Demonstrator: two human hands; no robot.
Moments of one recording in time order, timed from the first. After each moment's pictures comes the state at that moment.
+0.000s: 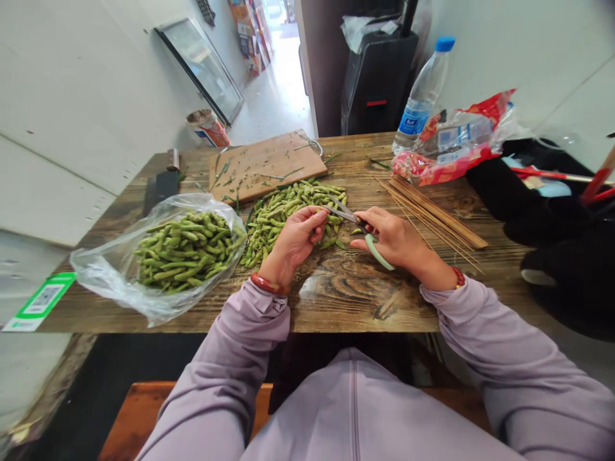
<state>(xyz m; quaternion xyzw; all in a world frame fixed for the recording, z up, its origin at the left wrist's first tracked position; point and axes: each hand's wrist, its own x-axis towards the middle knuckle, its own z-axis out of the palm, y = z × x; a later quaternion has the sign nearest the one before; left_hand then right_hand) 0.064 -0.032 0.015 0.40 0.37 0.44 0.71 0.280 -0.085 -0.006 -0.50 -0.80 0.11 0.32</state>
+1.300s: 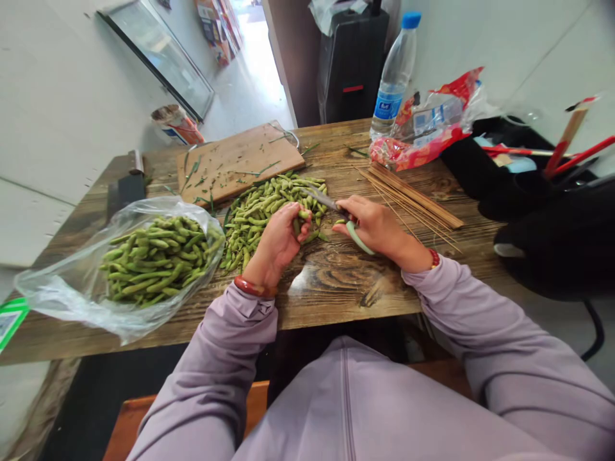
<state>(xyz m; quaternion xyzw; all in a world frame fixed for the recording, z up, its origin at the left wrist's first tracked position) 0.072 -0.036 0.018 0.37 0.39 0.41 0.74 0.281 -0.083 -0.006 -0.53 -0.78 0.06 0.31</state>
